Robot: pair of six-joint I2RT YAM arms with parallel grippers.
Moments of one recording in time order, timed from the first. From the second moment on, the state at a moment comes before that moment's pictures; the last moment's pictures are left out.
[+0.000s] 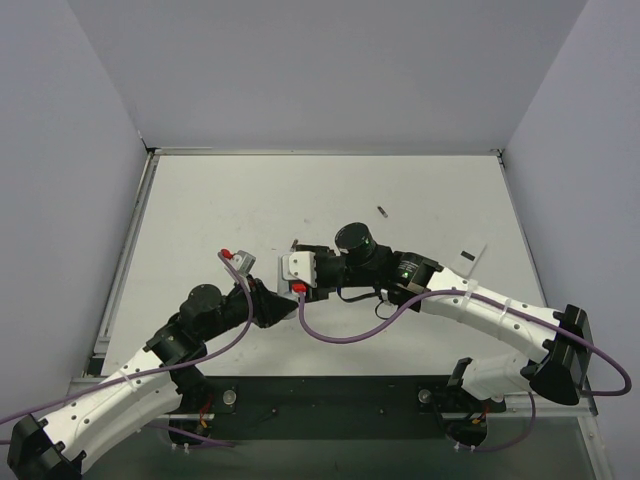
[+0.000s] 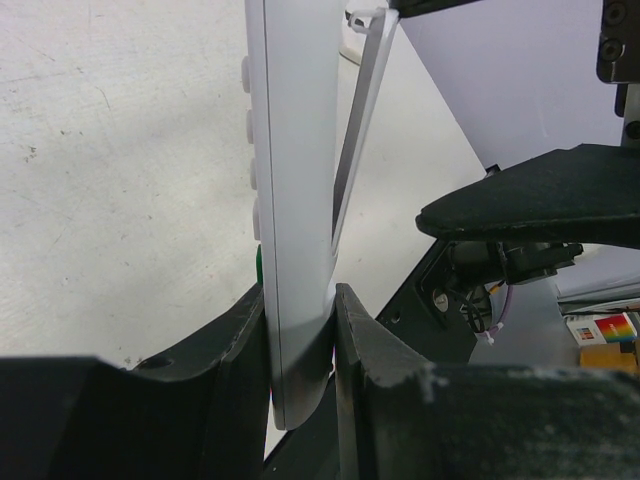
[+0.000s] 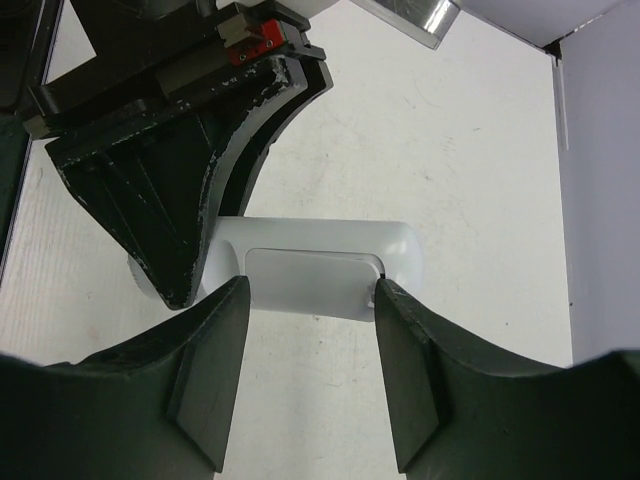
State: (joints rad) left arm -0.74 0.57 0.33 0.06 0.21 -0.69; right arm 1.02 1.31 1.10 -0.25 -0.32 -0.70
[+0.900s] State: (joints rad) left arm -0.73 0.62 0.32 0.14 0.24 -0.71; right arm 0.91 1.34 1.12 -0.26 -0.39 -0.57
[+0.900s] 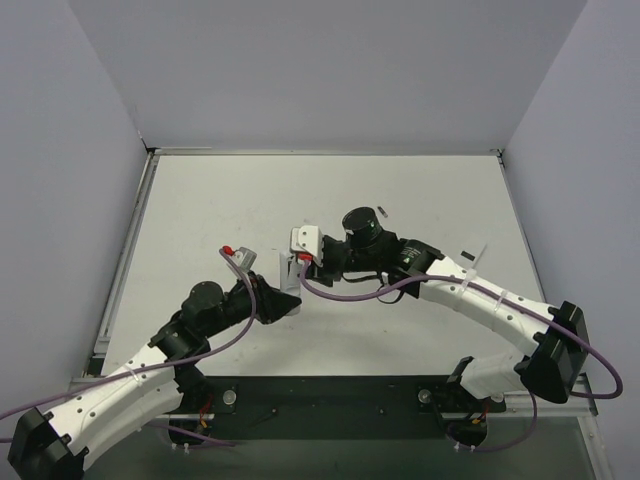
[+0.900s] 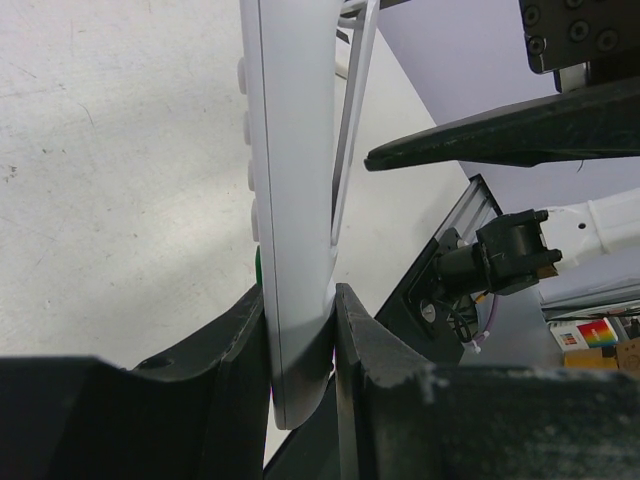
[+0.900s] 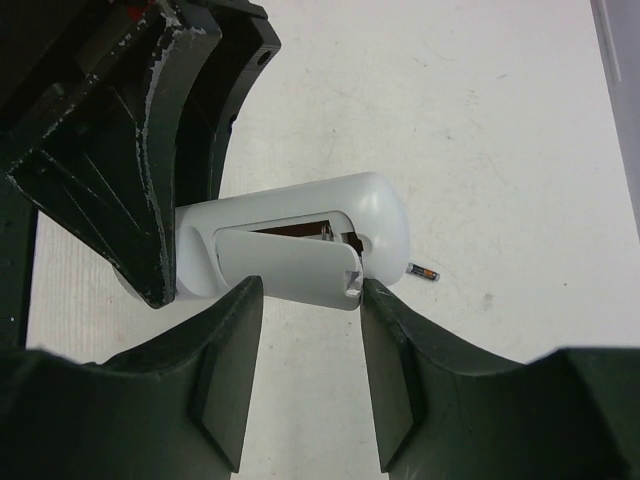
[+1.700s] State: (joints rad) left arm -0.72 0.74 0.30 0.27 0.38 -0.71; right arm 0.71 1.40 1.13 -0.32 -0.74 -0.34
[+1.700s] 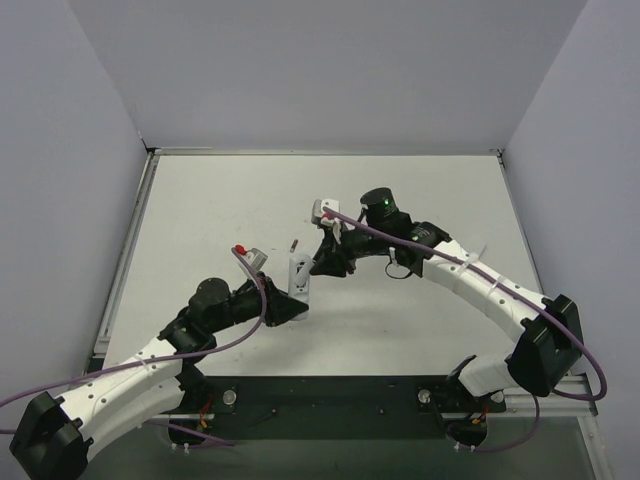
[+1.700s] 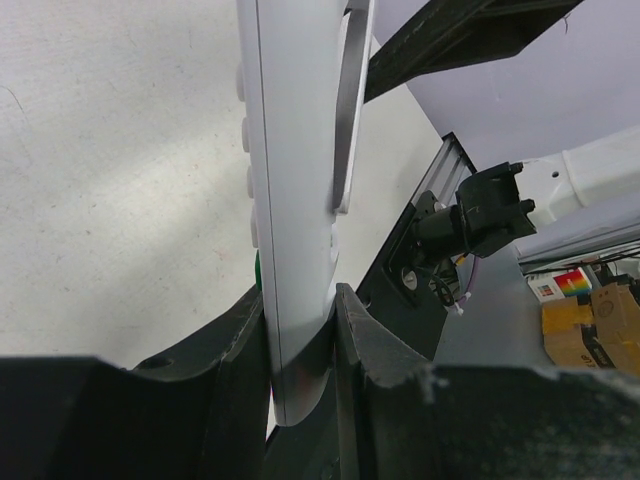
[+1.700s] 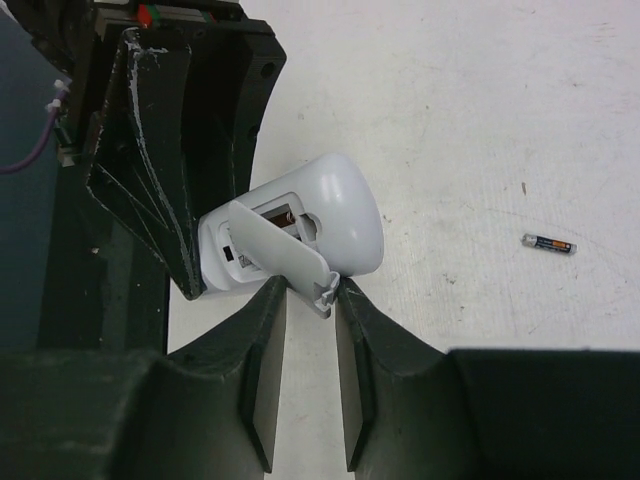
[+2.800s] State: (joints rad) left arm -0.69 0.26 0.20 -0.03 -0.09 -0.69; right arm 0.43 1.33 0.77 -0.01 -0.48 0.41
